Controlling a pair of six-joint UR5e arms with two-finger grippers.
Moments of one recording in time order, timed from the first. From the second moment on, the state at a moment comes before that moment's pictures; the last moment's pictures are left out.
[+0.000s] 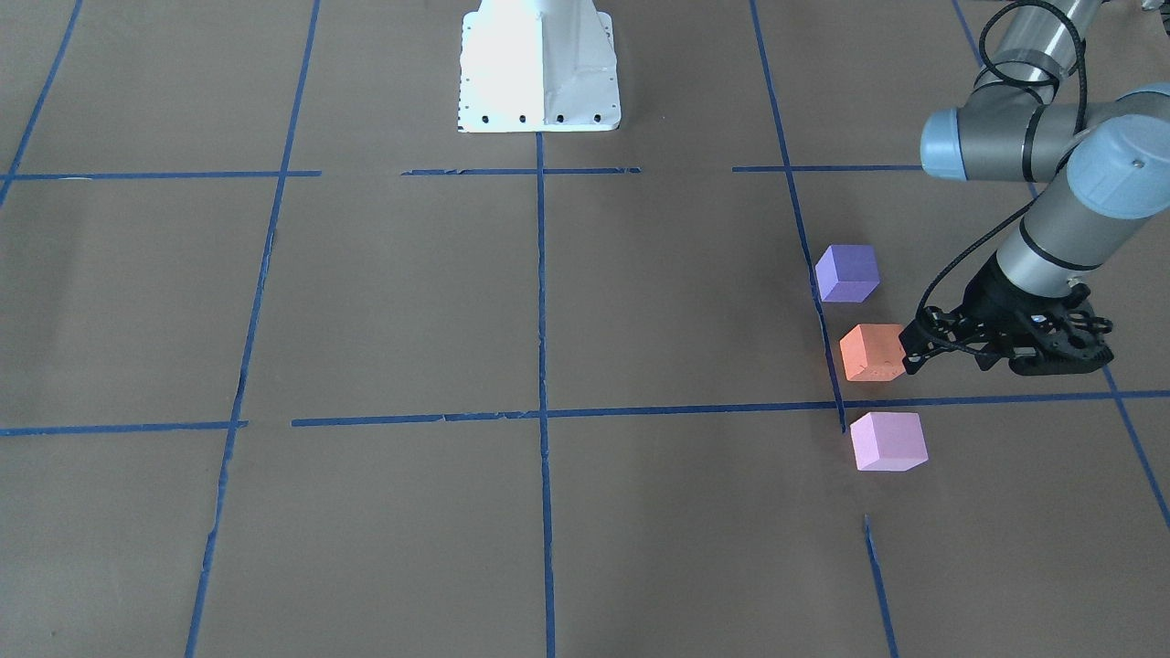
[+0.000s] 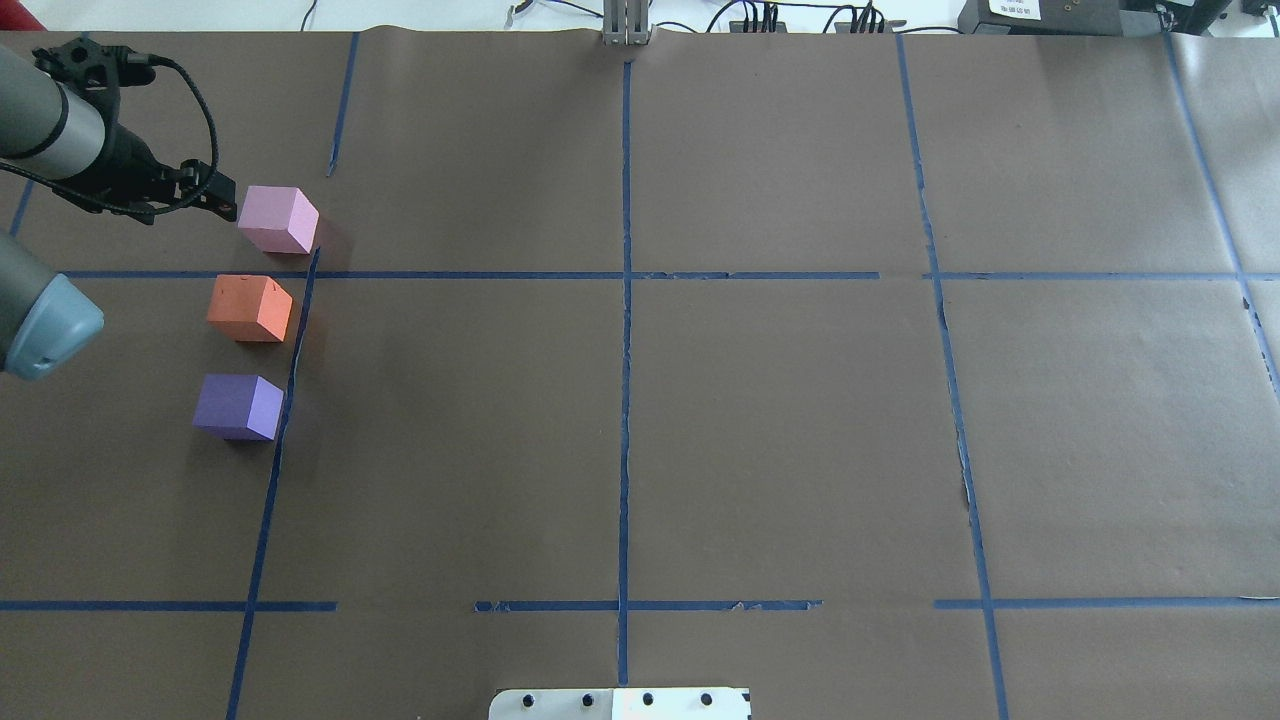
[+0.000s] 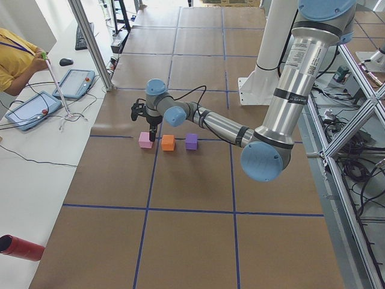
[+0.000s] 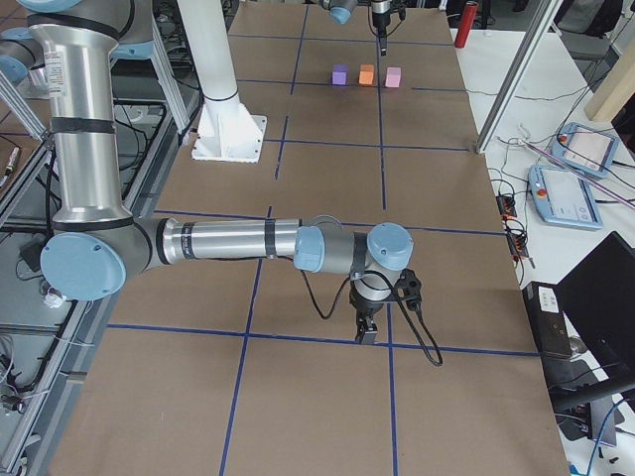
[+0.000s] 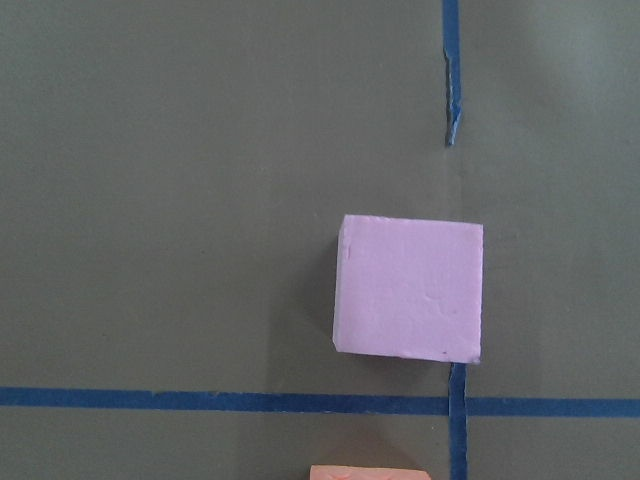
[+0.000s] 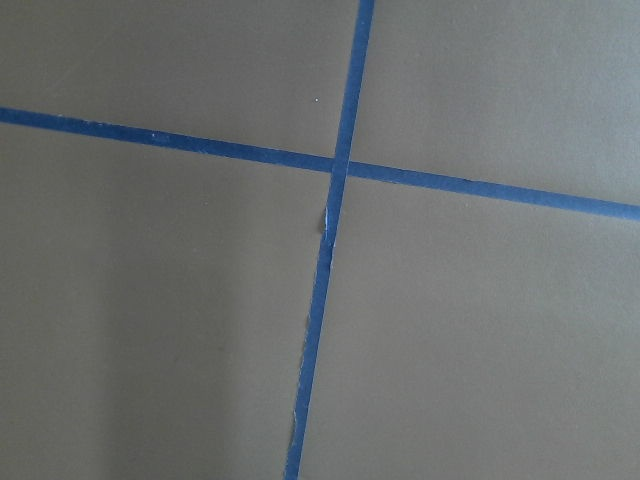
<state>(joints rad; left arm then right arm) -1.06 -1.85 -1.63 -1.90 -2.11 -0.80 1.53 -1.54 1.61 -1.72 2.29 -0.16</state>
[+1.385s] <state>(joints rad) -1.47 -1.53 -1.59 -1.89 -2.19 -0.07 1.53 -1.54 1.61 -1.72 2.29 -0.16</state>
